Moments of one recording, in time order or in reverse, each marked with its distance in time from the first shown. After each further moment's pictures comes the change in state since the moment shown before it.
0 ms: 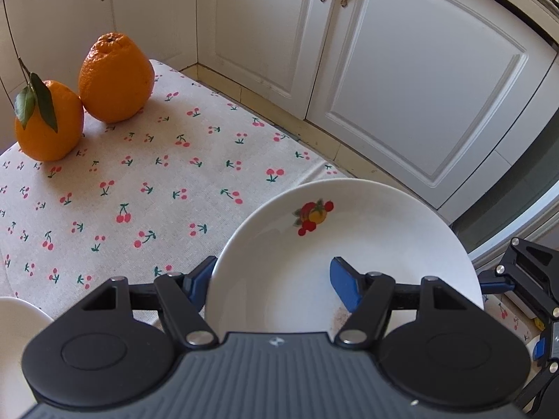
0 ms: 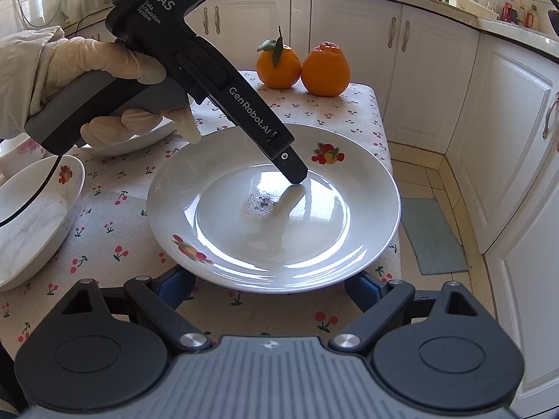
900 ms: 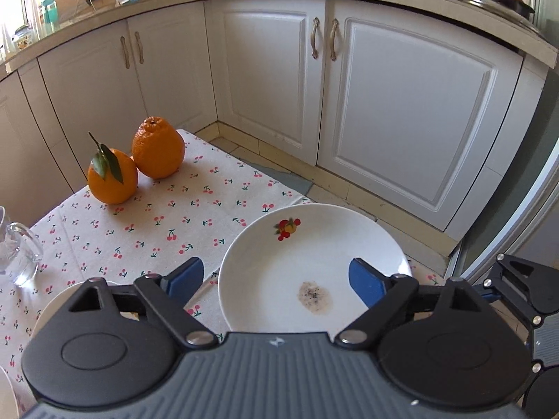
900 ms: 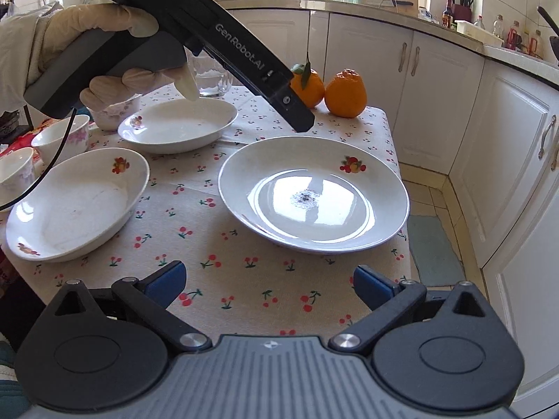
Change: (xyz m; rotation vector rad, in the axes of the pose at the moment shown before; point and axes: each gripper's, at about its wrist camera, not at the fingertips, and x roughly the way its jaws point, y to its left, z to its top) left arm -0.118 -0.042 -0.035 0.071 -0.192 0.119; right arm -0.053 0.037 -0.022 -0.056 -0.069 0.020
